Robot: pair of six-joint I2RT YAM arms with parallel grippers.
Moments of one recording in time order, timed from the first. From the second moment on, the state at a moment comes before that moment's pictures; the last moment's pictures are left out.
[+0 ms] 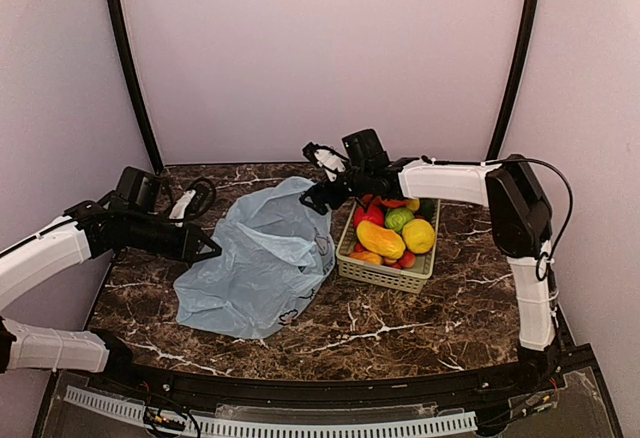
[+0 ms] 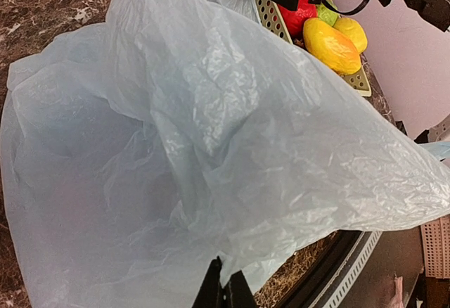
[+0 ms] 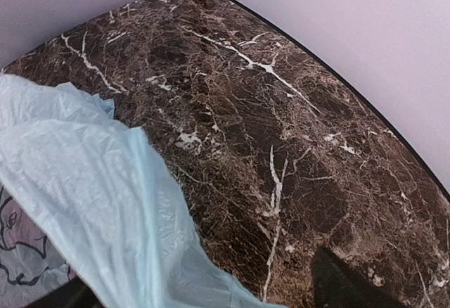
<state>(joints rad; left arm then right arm) -0.43 1.03 0.80 -0.59 0.45 -0.26 0.70 2.15 1.69 -0.11 -0.26 -0.16</state>
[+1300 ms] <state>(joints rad) -0.19 1.39 0.96 -0.07 0.29 -0.12 0.90 1.71 1.12 0.11 -0.42 0.20</state>
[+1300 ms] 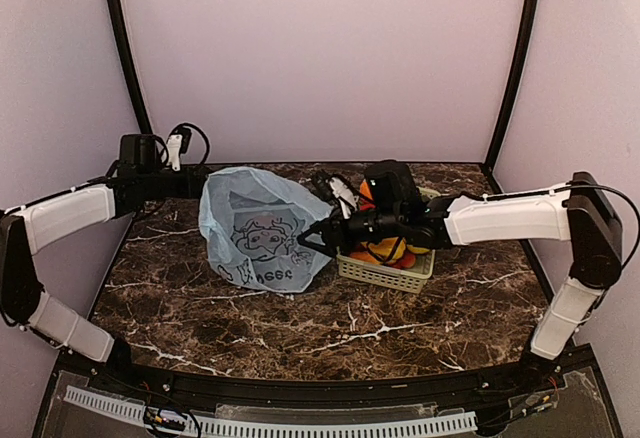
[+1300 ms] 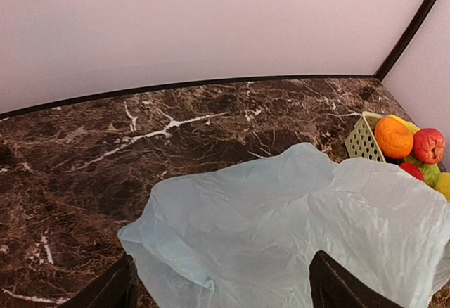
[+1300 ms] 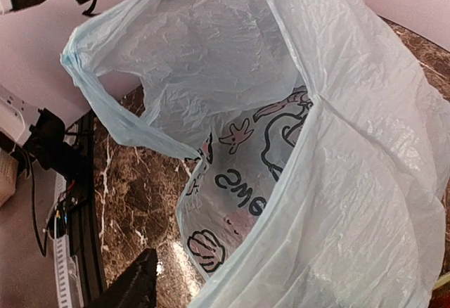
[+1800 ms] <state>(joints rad) -0.09 1.13 0.88 -0.15 0.12 -0.23 0.82 1.47 1.13 -0.04 -0.06 0.13</state>
